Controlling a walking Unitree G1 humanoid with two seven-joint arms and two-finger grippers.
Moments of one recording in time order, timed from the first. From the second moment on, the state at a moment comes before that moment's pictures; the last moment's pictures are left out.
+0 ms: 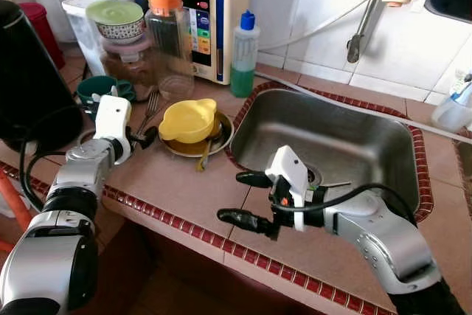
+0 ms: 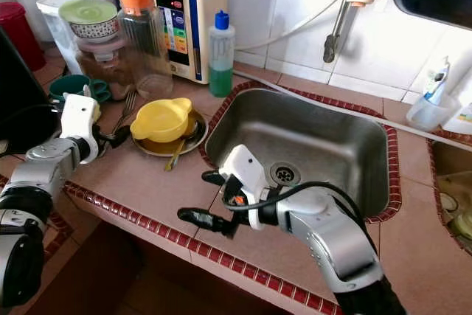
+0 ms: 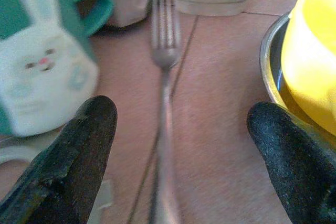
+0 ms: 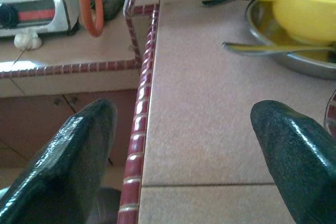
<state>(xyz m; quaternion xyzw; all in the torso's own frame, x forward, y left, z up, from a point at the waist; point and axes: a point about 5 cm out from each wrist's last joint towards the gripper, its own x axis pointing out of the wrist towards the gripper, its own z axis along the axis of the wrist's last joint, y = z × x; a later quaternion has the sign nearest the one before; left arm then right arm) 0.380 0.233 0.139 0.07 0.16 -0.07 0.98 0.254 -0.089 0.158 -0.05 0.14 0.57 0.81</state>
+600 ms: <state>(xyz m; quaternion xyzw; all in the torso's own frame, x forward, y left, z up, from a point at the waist) 0.381 0.235 0.134 0.08 0.18 -0.04 0.98 0.249 -0.089 0.159 -0.05 0.15 0.57 0.81</state>
